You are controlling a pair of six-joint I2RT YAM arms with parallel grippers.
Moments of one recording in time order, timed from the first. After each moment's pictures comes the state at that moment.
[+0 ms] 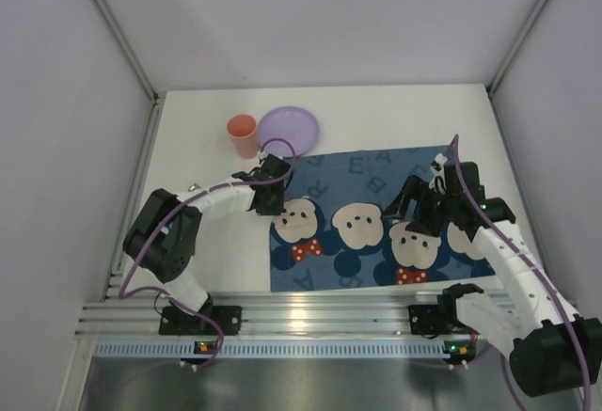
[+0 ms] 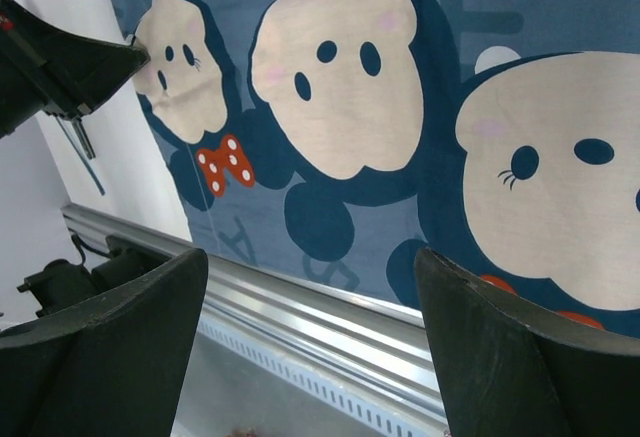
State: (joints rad) left arm -0.57 1.67 0.95 -0.39 -0.17 -0.53; right arm 0.17 0.94 0.75 -0.74 -0.42 0.61
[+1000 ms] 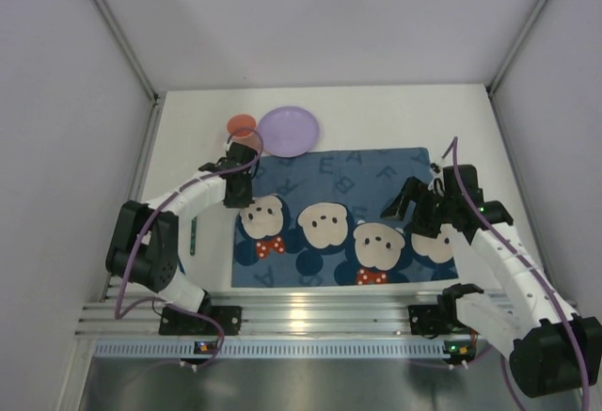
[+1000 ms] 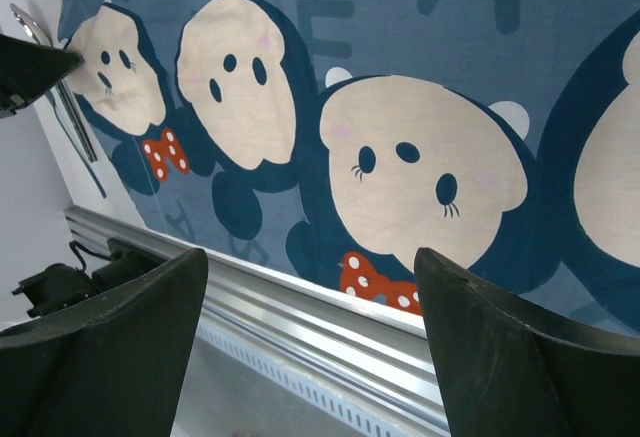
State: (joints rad) left arm -0.35 1.54 0.93 -0.53 -0.21 -0.37; right arm 0.17 0.93 0.71 -0.69 -0.43 0.62
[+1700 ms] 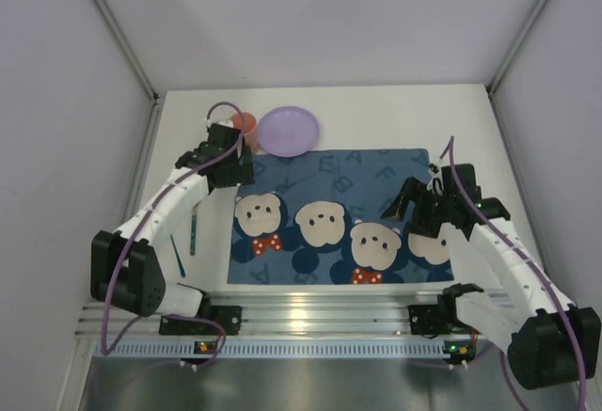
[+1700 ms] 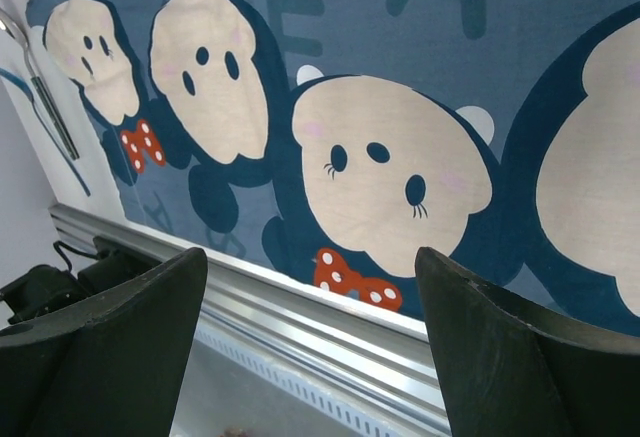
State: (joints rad) left arm -0.31 1.42 1.06 -0.64 -0.27 -0.36; right arm 0.16 0.97 0.70 -0.69 -0.43 0.59
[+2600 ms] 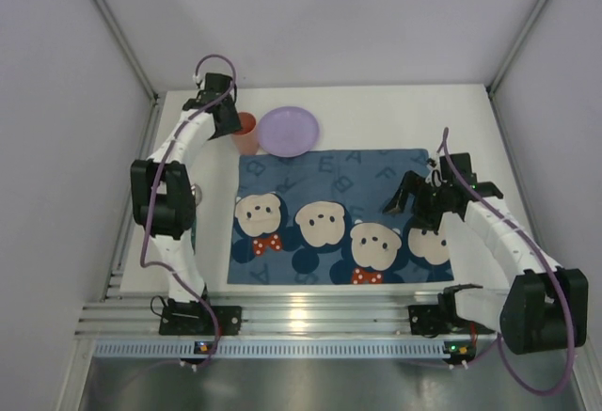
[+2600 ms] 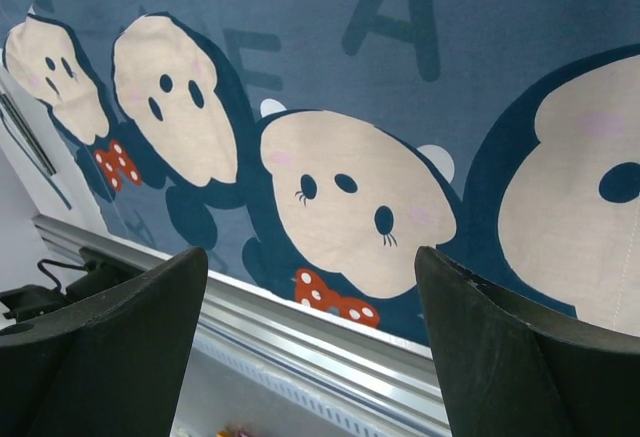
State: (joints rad) left arm -0.13 1.96 1.69 -0.60 -0.28 -0.40; right arm 0.11 1.15 0.76 -0.67 -0.44 0.52
